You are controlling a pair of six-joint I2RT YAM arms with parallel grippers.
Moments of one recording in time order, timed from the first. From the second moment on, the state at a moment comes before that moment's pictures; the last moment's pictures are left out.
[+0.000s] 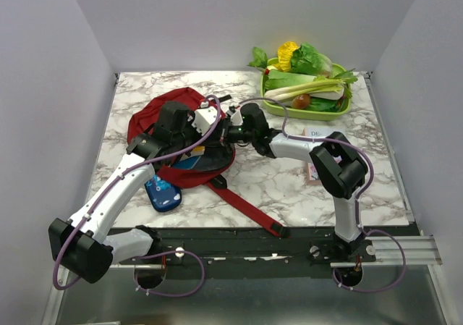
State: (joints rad) left arm -0.48 1.17 1.11 -0.63 0.06 0.39; right arm 0.70 2.01 1.25 0.39 -0.69 1.31
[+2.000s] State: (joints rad) left arm -0.63 1.62 1.74 -0.85 0.06 0.52; right arm 0.75 2.18 1.50 0.12 -0.46 0.97
